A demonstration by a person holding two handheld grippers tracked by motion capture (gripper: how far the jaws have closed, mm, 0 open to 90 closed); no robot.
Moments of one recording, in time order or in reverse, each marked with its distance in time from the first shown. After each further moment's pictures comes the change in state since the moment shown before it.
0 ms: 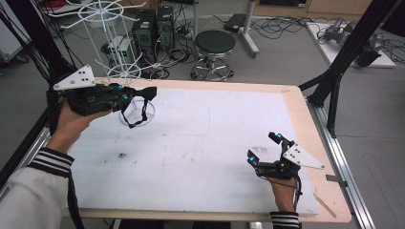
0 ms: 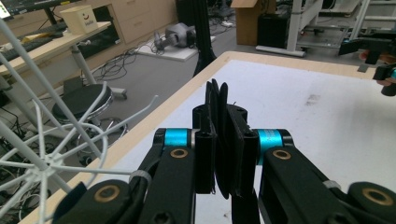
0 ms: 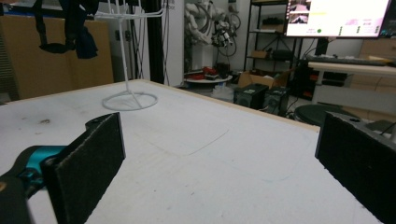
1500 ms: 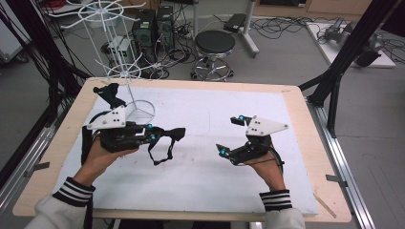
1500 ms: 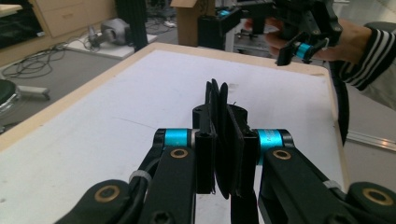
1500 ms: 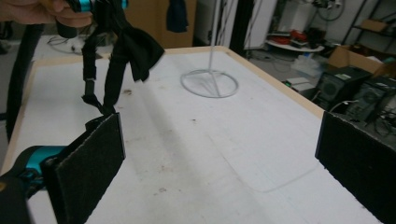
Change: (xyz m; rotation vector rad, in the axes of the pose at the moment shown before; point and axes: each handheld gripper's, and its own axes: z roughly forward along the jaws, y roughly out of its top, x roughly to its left) left arm -0.079 -0.045 0.037 -0.022 -0.237 -0.056; right arm 0.032 0.065 0.079 0.227 0.361 -0.143
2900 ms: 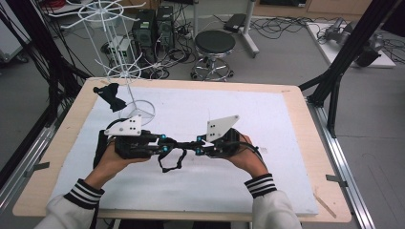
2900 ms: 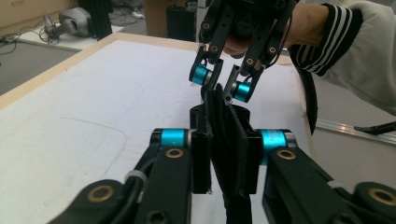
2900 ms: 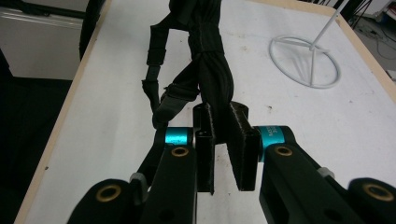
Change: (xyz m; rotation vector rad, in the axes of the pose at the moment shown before) left arm -0.016 -0.012 0.034 0.046 -0.134 -0.011; right arm 0.025 0.033 0.070 0.276 0.354 -0.288
